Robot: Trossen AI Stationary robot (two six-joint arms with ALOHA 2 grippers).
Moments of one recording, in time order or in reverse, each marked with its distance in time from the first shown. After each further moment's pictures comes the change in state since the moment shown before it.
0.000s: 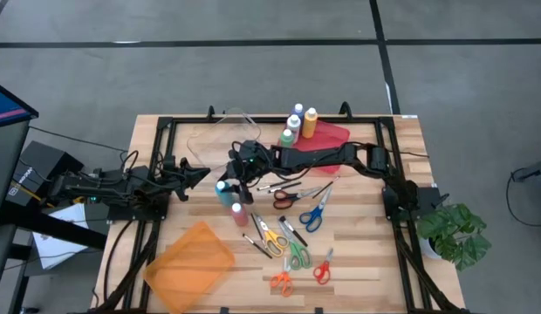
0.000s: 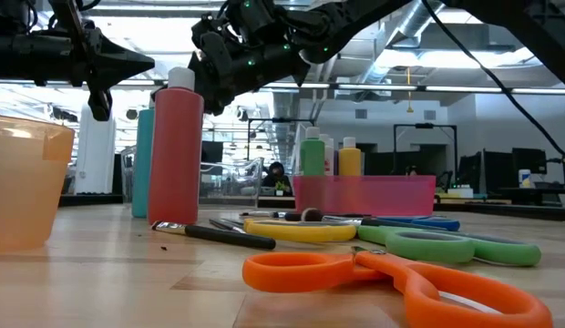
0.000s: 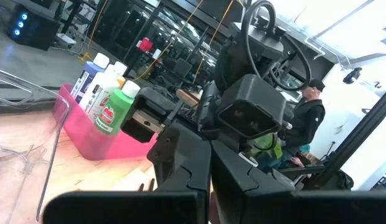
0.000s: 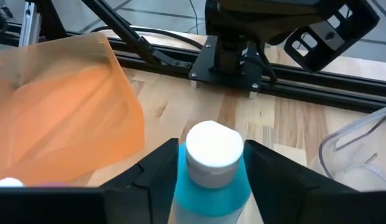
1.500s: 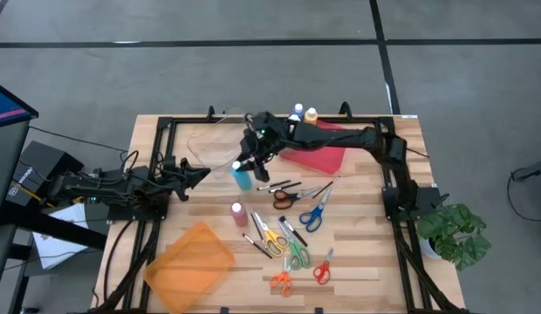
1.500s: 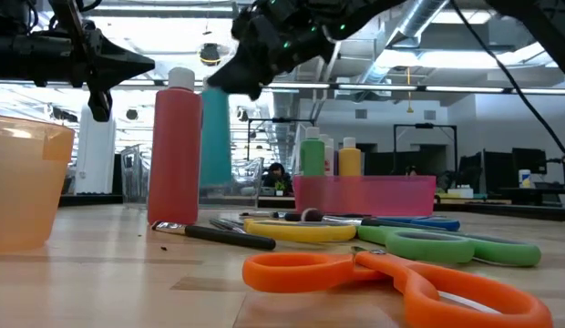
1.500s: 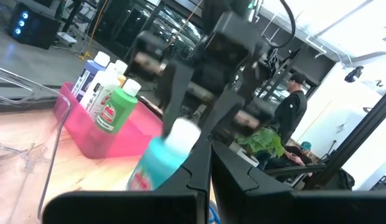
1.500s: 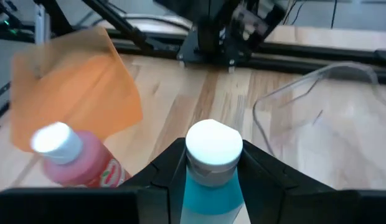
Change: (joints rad) left arm 0.000 0.006 0.000 -0.001 0.000 -0.001; right arm -0.139 -0.172 -0.002 -0.309 -0.112 -0.047
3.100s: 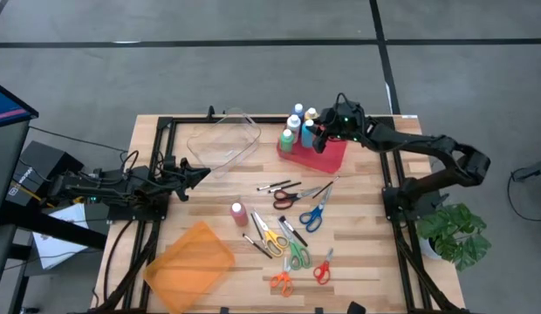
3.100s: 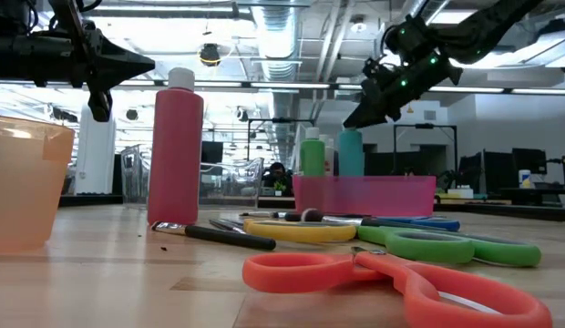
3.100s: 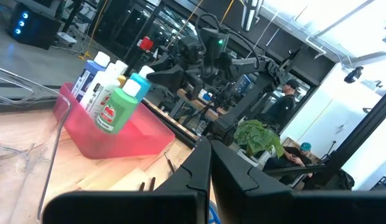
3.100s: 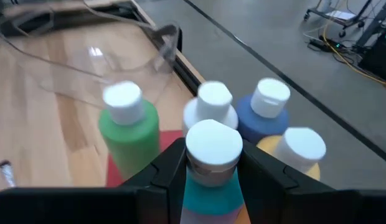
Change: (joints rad) left arm 0.000 0.000 0.000 0.001 0.000 -0.001; right arm -0.363 -0.716 -0.981 0.405 0.429 0.113
